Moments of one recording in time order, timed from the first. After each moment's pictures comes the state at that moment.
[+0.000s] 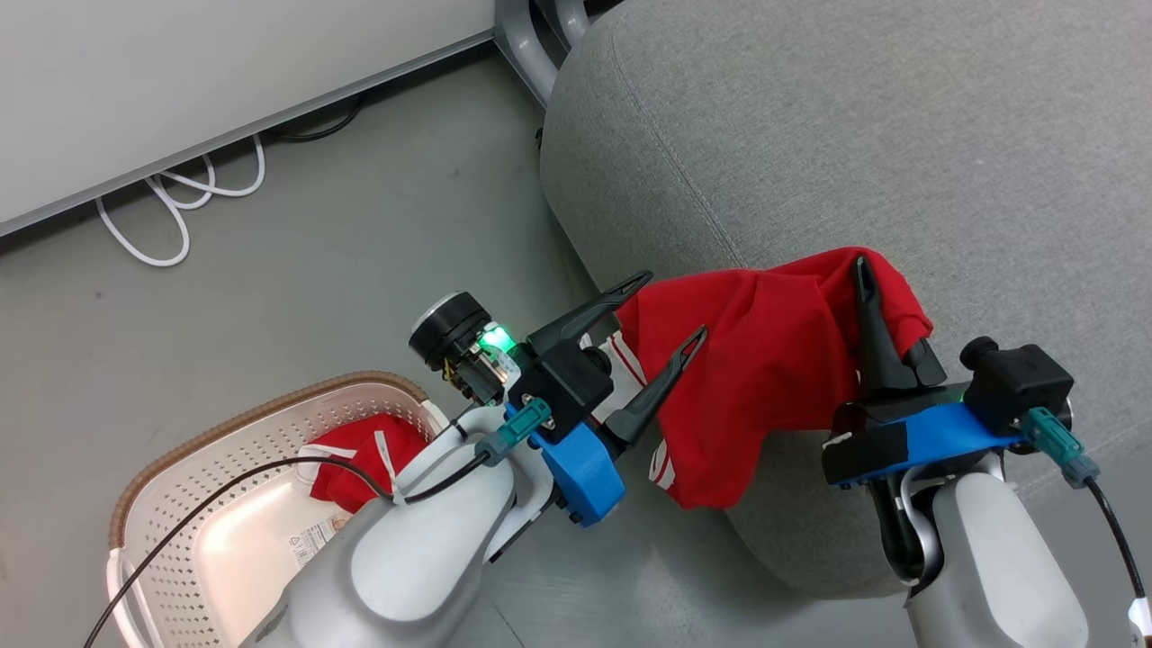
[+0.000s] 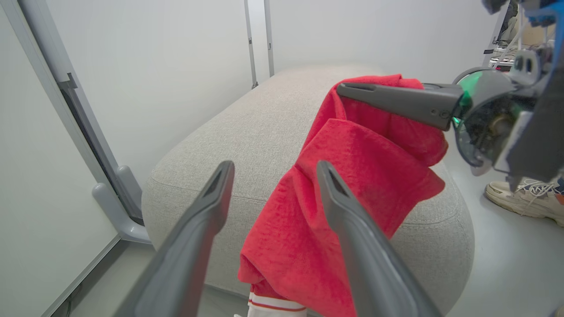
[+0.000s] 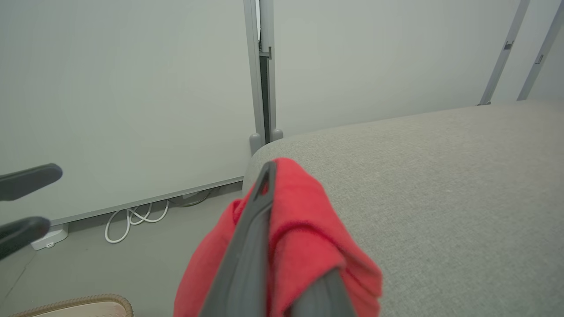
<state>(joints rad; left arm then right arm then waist) -0.74 0.08 -0.81 0.50 -0.22 -0.11 -0.24 -0.39 -0.05 0.05 0.34 0.13 0.13 -0.26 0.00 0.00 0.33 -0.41</state>
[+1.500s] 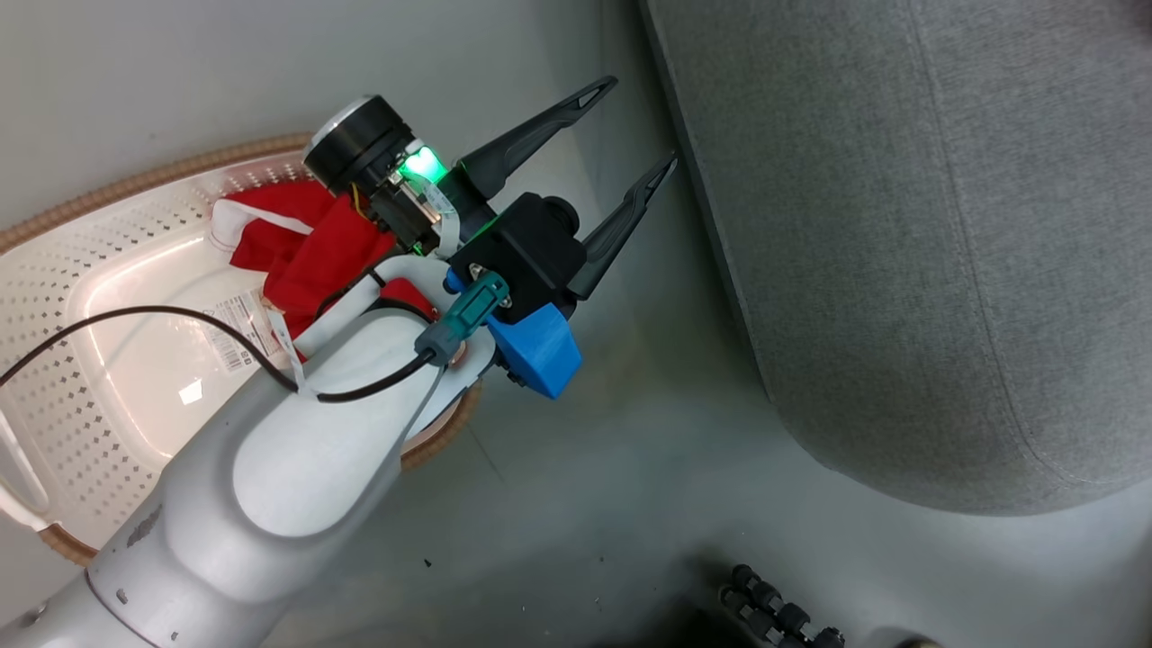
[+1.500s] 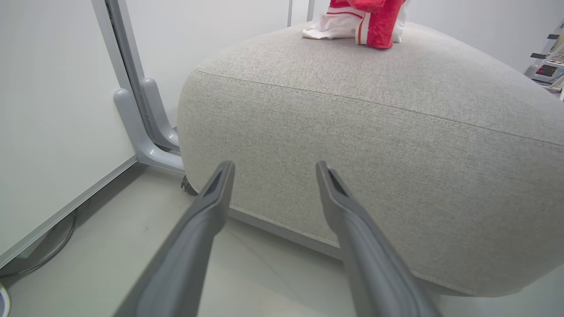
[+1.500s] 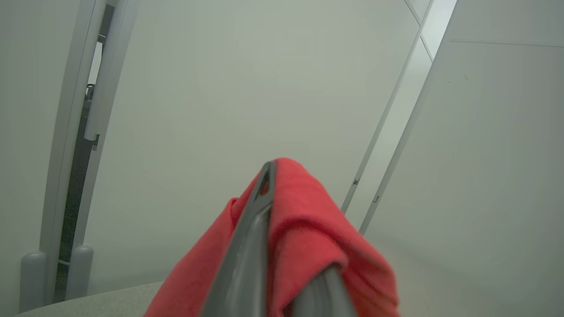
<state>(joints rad) -0.95 0.25 -0.80 0.25 -0.16 -0.08 -0.08 -1.08 -0.47 -0.46 0.44 0.09 0.13 -0.26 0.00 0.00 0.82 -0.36</state>
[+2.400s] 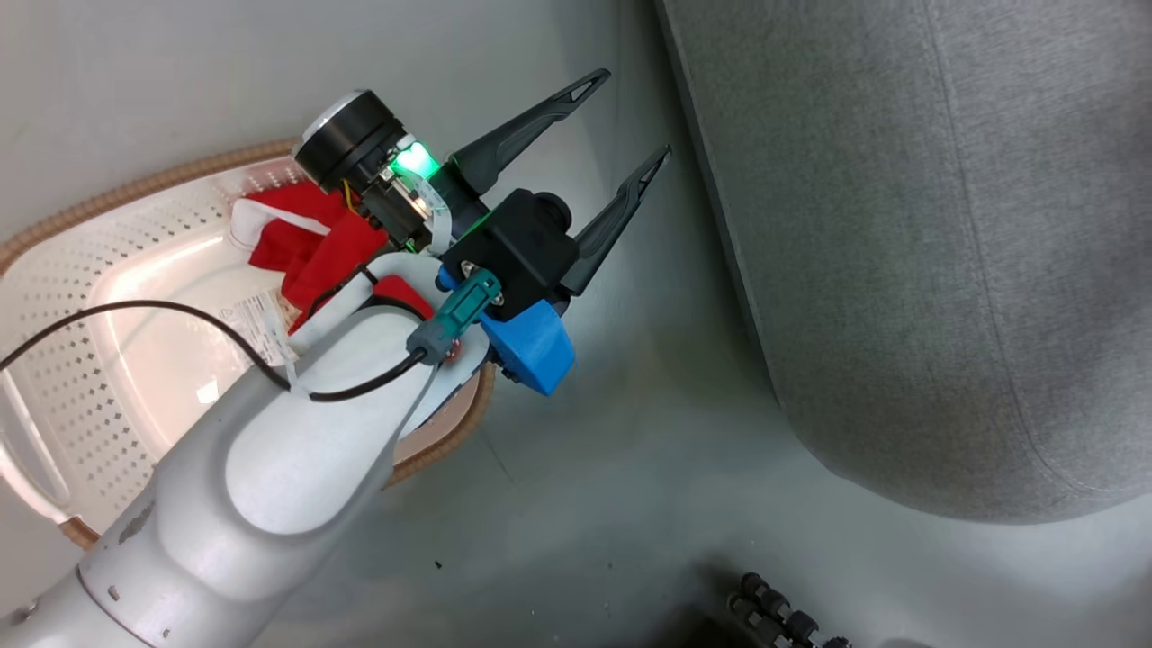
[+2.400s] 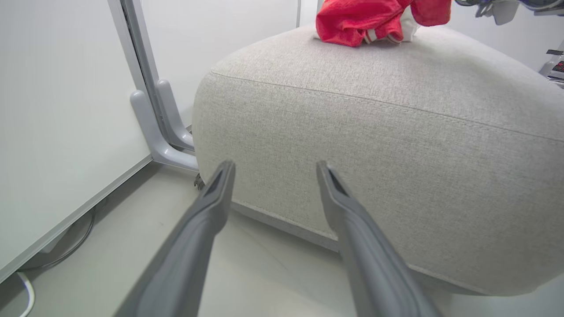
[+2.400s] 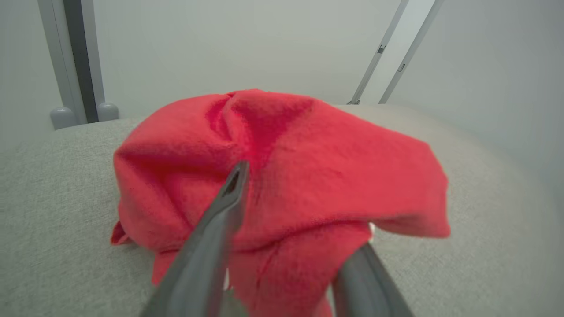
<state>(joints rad) -0.97 0.27 -0.82 0.24 -0.18 -0.06 -0.09 -0.92 -0.33 -0.46 0.67 0.06 0.13 -0.26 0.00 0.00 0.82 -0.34</state>
